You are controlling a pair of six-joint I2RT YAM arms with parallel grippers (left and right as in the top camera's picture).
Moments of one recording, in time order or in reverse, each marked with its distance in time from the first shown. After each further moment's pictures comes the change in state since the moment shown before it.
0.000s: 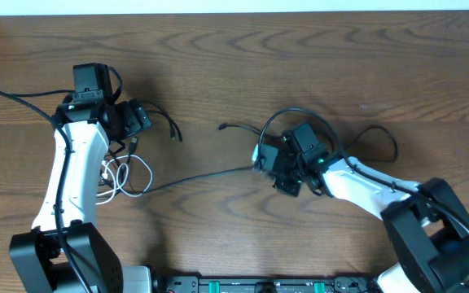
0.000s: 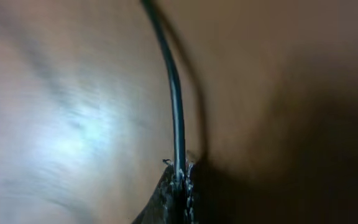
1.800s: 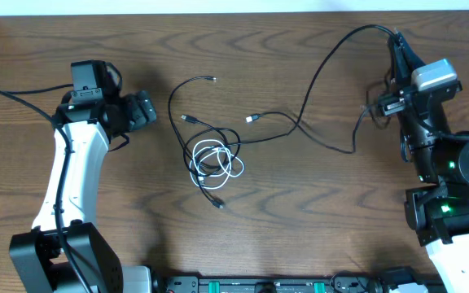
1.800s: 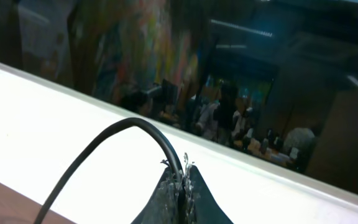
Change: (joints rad) left arm -0.006 0.000 -0.001 0.079 0.252 0.051; right arm -0.398 -0.772 0.042 0.663 0.137 0.325
